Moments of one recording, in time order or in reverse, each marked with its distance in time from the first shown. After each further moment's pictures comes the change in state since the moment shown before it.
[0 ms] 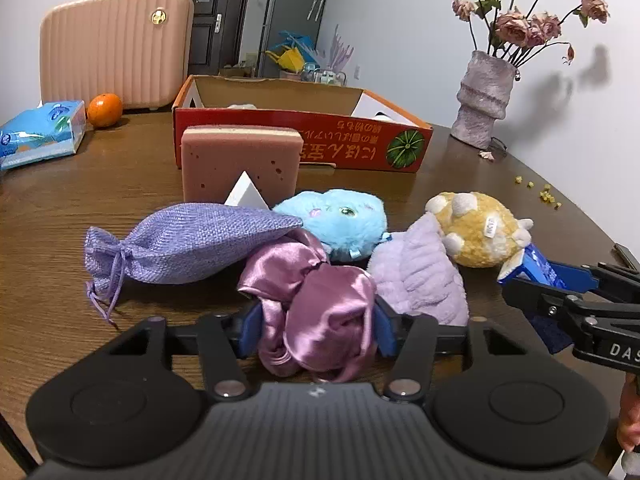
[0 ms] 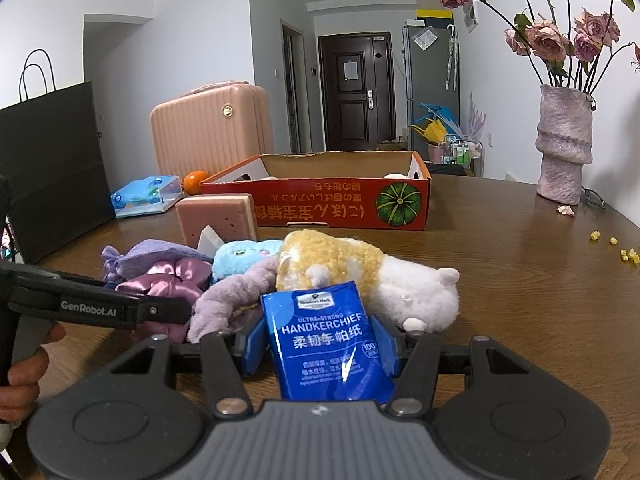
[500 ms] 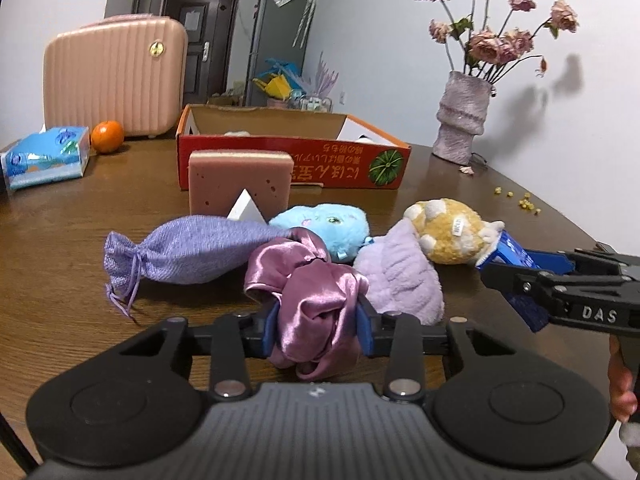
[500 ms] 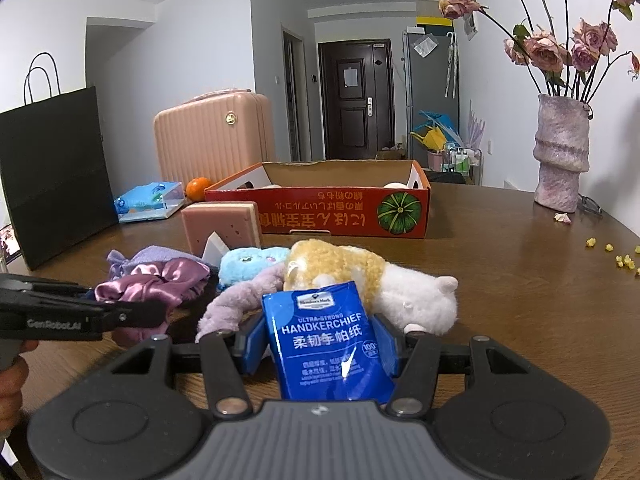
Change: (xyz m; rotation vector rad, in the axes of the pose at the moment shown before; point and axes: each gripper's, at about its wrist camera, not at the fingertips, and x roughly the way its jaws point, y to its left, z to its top) left arm -0.035 0.000 -0.016 0.043 -0.092 -0.028; right arm -0.011 0.006 0.000 -0.008 -0.025 -0.005
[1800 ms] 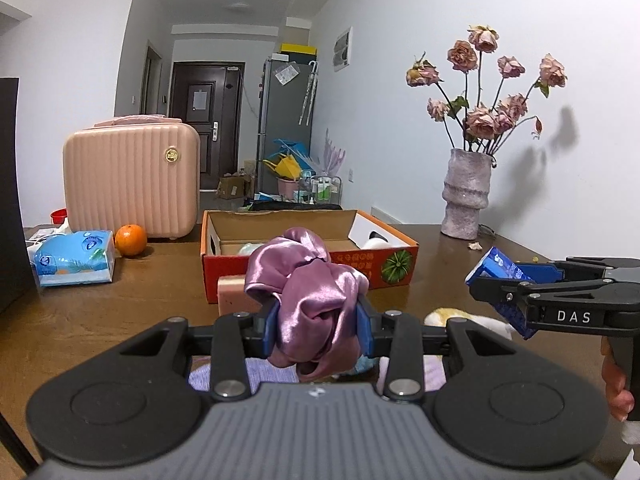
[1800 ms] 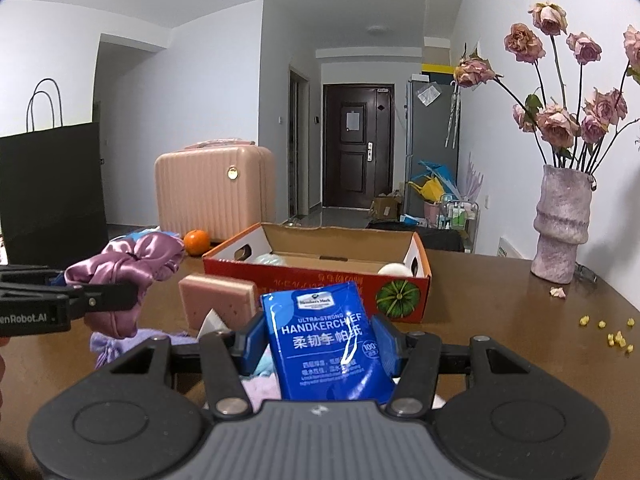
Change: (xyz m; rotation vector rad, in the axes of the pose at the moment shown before) left arm -0.036 -0.004 0.046 0.052 -0.238 0.058; right arm 0.000 0.011 0.058 -0.063 -0.134 -0.027
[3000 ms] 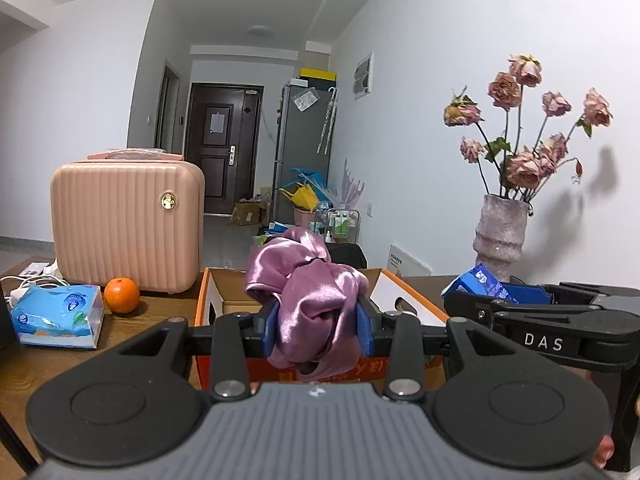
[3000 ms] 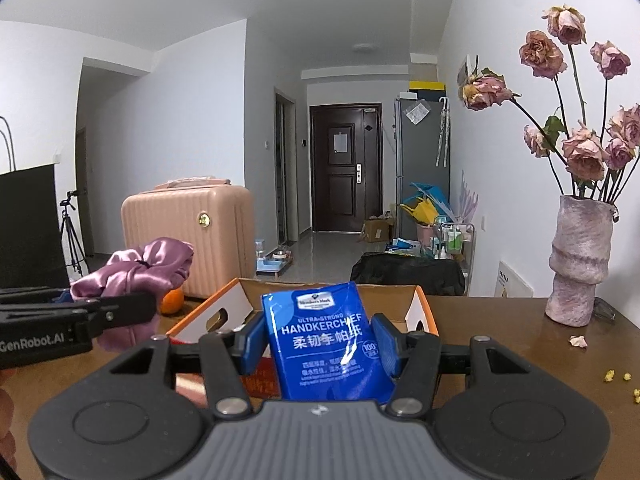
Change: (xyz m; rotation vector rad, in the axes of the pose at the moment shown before) left arm 0.084 0.009 0.066 -0.036 -0.082 0.048; right arm 0.088 -0.011 0.065 0.038 -0.072 -0.025
